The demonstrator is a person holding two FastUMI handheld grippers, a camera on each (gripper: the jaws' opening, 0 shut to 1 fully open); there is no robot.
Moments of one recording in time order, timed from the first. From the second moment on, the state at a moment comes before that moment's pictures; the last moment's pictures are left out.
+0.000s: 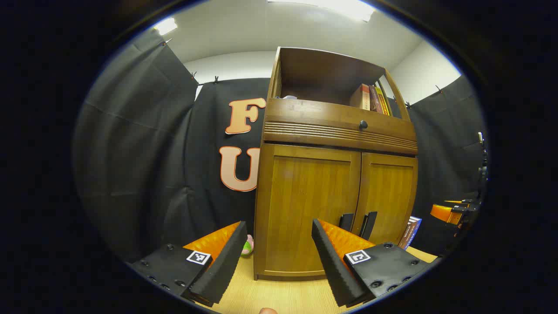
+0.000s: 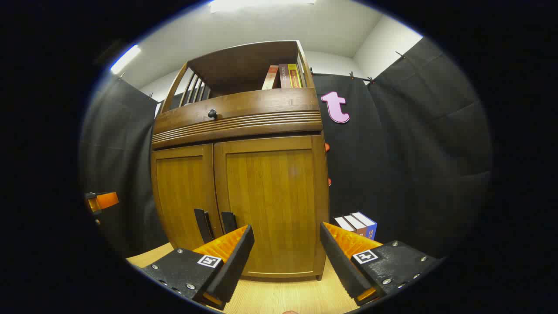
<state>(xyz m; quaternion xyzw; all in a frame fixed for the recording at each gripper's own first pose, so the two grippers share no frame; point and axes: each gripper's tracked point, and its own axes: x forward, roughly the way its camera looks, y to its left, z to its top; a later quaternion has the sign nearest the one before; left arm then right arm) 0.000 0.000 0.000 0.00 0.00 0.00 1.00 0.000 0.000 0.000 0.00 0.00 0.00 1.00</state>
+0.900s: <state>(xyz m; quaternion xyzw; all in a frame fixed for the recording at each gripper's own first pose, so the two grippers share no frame) -0.004 -0.001 0.006 0.01 -0.01 0.00 1.00 -0.003 0.009 0.002 -0.01 -0.01 0.00 1.00</state>
